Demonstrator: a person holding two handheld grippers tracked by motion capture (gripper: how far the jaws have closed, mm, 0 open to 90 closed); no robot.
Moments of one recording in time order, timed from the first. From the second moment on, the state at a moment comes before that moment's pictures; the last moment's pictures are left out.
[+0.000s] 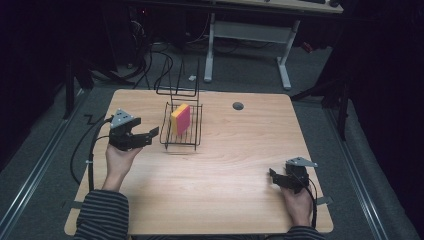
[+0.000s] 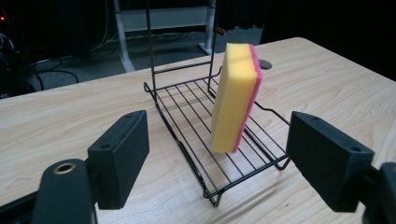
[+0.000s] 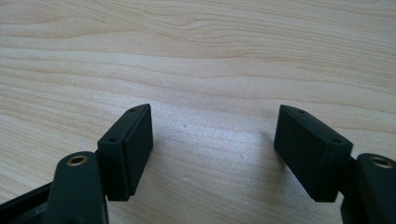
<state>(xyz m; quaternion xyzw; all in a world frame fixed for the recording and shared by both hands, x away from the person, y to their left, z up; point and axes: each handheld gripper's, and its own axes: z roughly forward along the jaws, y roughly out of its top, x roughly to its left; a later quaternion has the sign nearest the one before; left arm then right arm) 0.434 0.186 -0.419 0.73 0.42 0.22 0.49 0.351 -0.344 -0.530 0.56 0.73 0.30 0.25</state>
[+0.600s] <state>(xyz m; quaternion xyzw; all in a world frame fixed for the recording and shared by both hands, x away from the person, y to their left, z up) 0.419 0.205 -0.421 0.72 0.43 0.23 0.49 0.351 -0.344 -0.530 0.56 0.73 0.30 0.25</state>
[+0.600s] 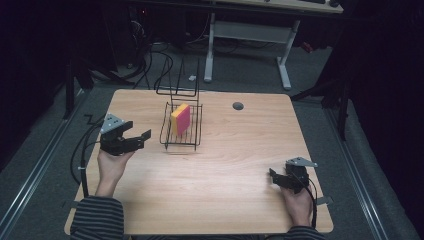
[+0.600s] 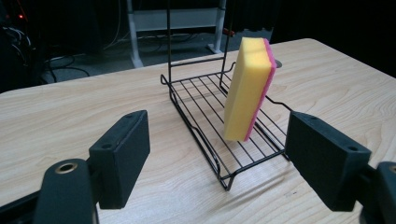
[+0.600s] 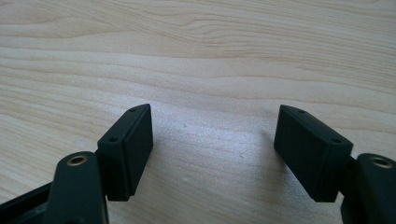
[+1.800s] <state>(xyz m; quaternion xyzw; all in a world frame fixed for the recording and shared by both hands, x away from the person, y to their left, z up) 0.400 0.226 -0.442 0.71 0.45 0.23 0.48 0.351 -0.344 -0.530 0.56 0.73 0.30 0.25</state>
